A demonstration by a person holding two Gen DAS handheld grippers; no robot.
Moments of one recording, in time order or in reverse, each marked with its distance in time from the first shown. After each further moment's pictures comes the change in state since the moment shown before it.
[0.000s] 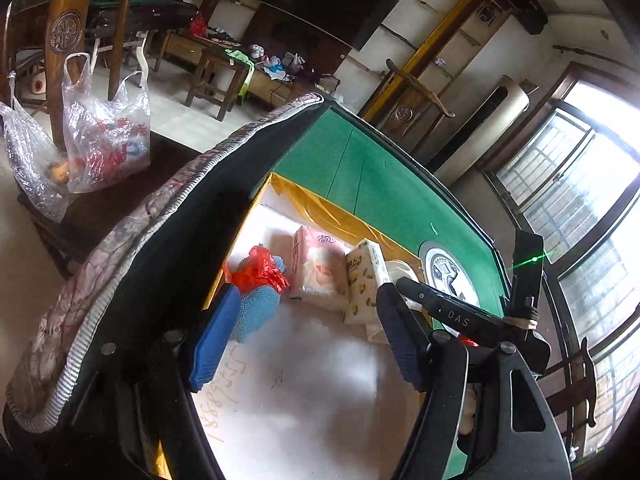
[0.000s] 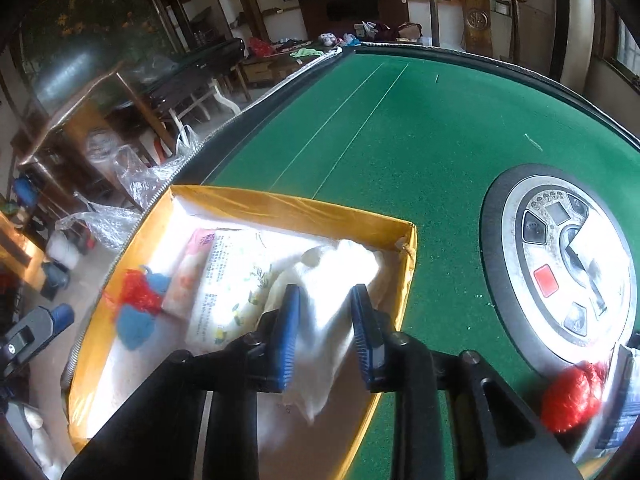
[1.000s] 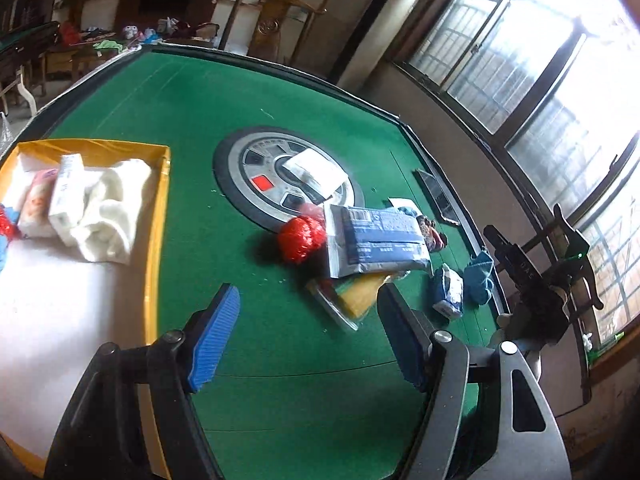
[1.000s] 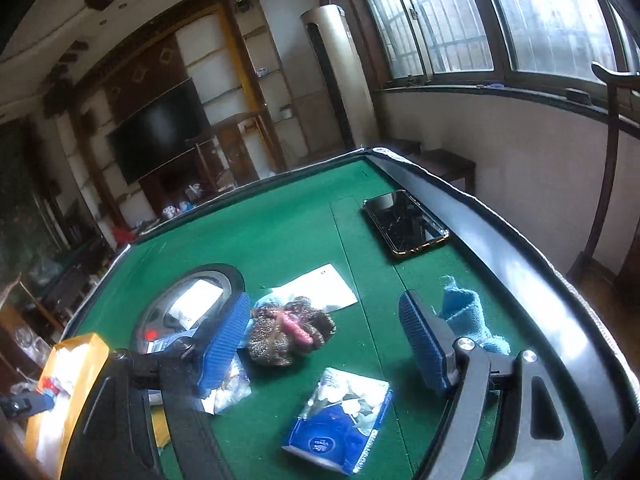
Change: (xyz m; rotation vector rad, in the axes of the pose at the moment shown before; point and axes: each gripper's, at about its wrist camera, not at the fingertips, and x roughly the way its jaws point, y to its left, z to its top) left arm 0.043 -0.221 -0.101 0.335 0.225 -0.164; right arm -0.252 -0.298 -0.155 0.484 -0.561 -0.368
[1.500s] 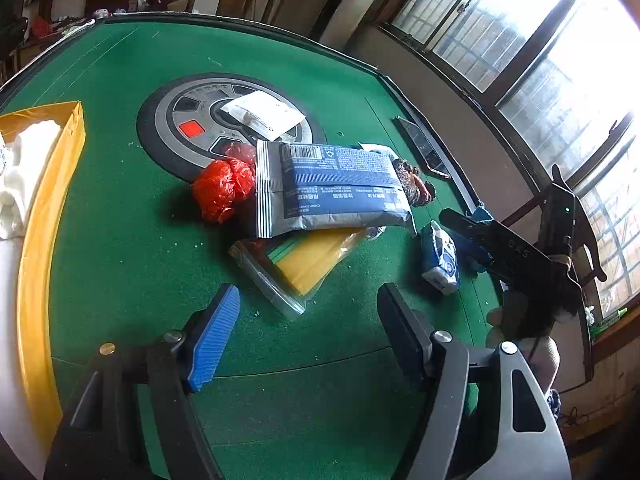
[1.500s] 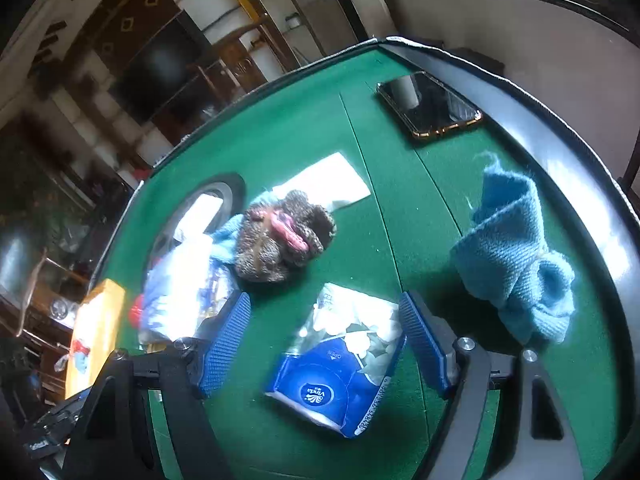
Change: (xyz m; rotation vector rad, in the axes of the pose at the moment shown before) left arm 0.068 -0.056 -0.027 0.061 0.135 -0.036; right arm 0.049 -0.018 -0.033 0.052 0.376 0.105
